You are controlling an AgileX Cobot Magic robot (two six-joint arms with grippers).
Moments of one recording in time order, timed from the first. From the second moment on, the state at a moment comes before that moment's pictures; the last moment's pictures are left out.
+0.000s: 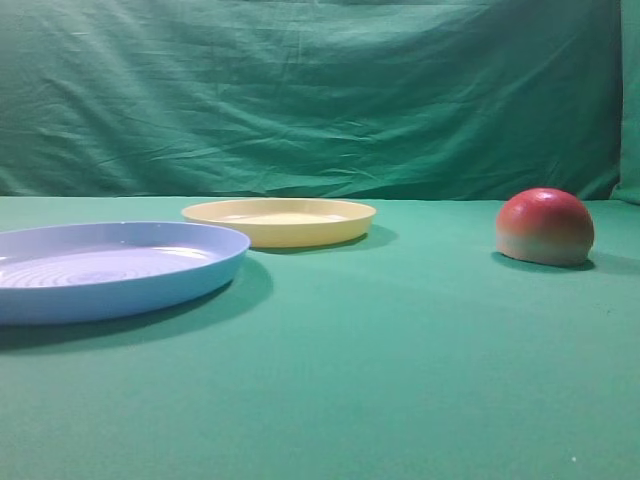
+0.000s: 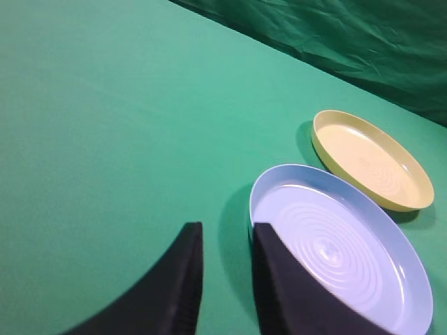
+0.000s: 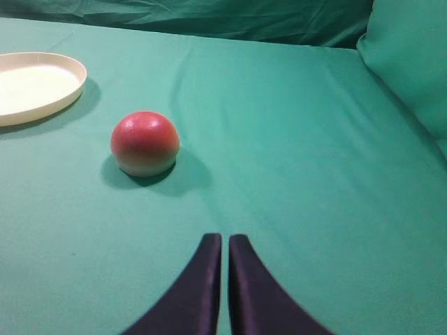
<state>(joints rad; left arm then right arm) 0.00 -0.01 0.02 -0.14 0.35 -0.12 0.10 -0.01 0.02 0.03 0.40 -0.04</state>
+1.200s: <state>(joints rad) 0.00 -0.01 0.02 -0.14 0.35 -0.12 0.10 0.37 -0.29 0.25 0.31 -0.15</state>
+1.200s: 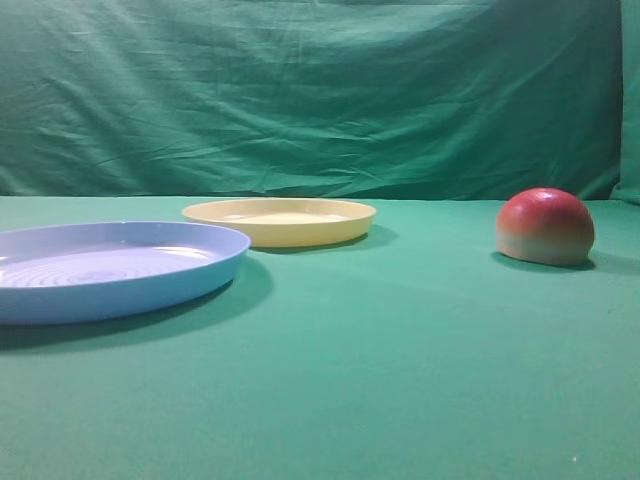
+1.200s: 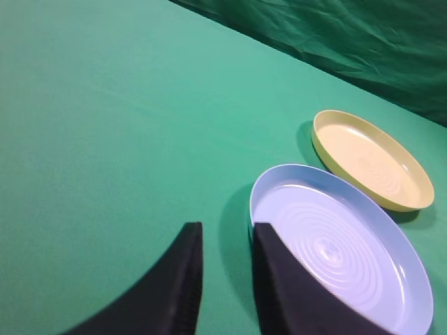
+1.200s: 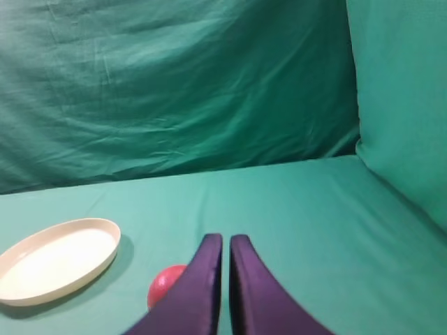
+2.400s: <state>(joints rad) 0.00 -0.01 0.02 -0.14 0.35 -0.12 0.25 1.59 -1.05 0.18 0.70 -0.37</state>
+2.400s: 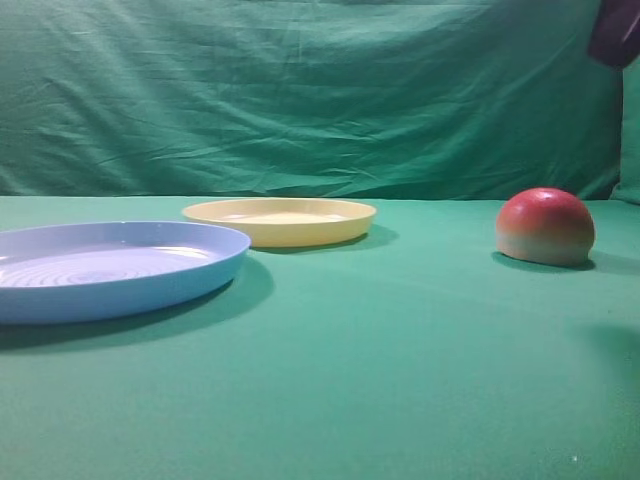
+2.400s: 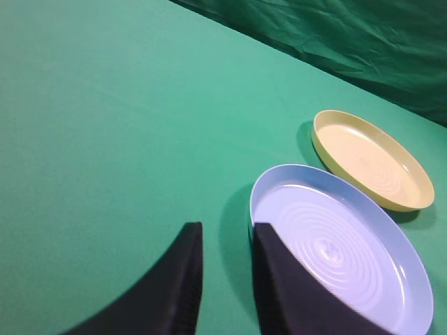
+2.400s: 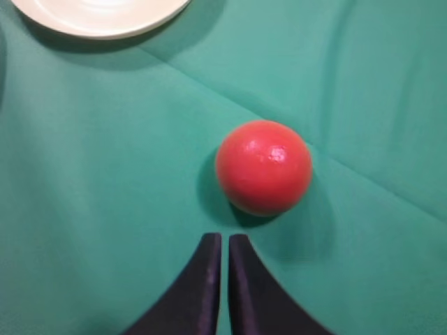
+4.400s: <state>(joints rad) 0.00 -0.01 0.02 -0.14 0.35 -0.12 0.57 2.26 -1.83 0.18 0.59 -0.40</state>
